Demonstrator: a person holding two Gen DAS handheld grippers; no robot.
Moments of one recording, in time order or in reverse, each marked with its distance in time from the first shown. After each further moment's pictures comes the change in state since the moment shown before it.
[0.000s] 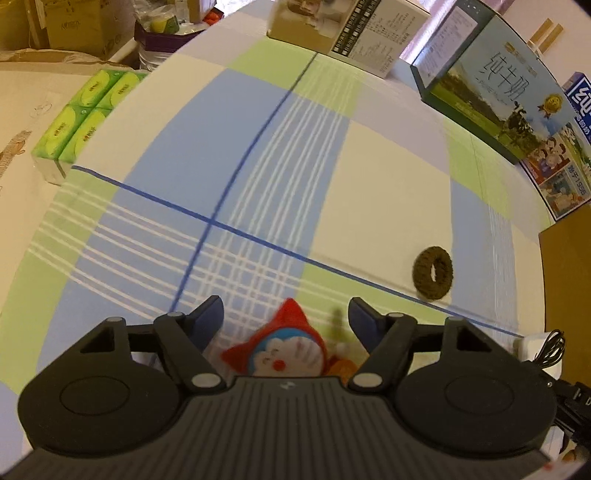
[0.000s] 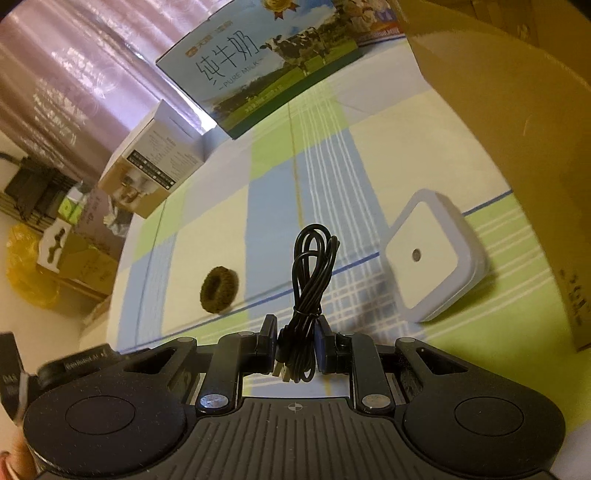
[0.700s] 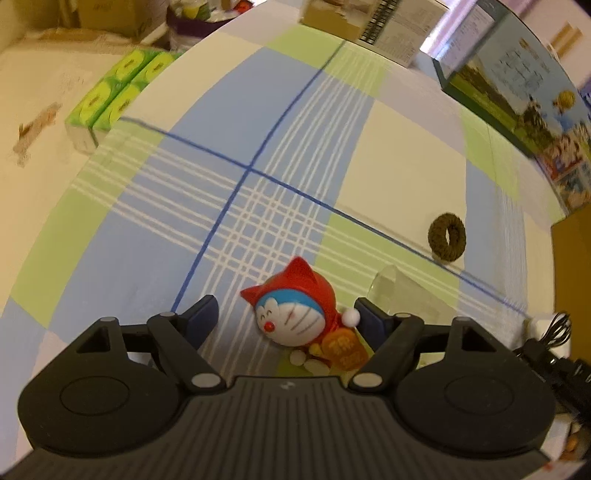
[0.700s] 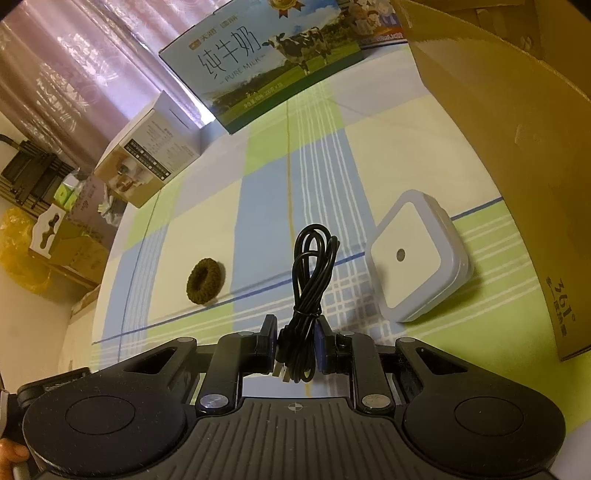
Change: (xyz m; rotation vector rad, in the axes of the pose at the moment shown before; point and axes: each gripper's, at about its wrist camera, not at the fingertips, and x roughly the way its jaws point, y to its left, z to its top) left arm -0.019 0.004 -0.034 -0.035 0.015 0.066; right arm 0.000 -0.007 -0.003 -0.043 0.008 -0.021
